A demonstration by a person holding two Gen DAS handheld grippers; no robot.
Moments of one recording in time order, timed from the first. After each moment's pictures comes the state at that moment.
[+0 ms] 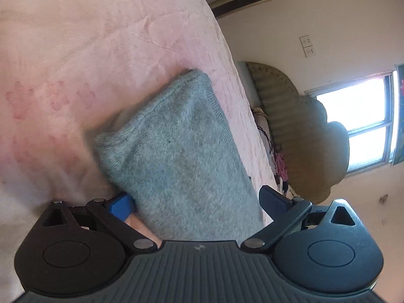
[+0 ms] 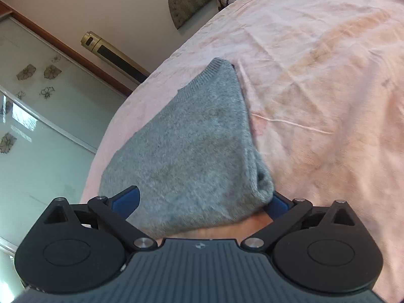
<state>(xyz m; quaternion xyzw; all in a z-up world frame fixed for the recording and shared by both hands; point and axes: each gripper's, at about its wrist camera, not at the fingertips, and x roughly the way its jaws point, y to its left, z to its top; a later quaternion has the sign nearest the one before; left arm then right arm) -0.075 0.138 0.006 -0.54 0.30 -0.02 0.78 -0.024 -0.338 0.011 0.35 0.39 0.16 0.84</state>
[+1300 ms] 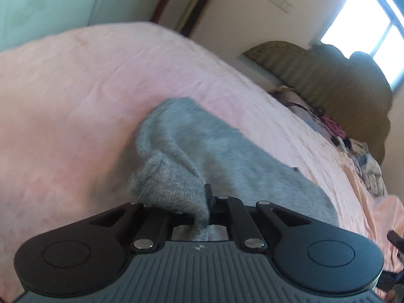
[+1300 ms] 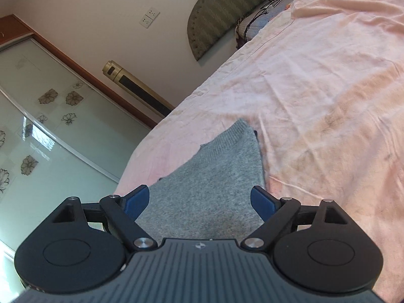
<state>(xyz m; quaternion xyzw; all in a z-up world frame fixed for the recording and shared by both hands) -0.043 0.068 0.062 -0.24 0.32 0.03 0.92 -0.009 -0.378 0.050 0.38 0.31 0.19 0.85</state>
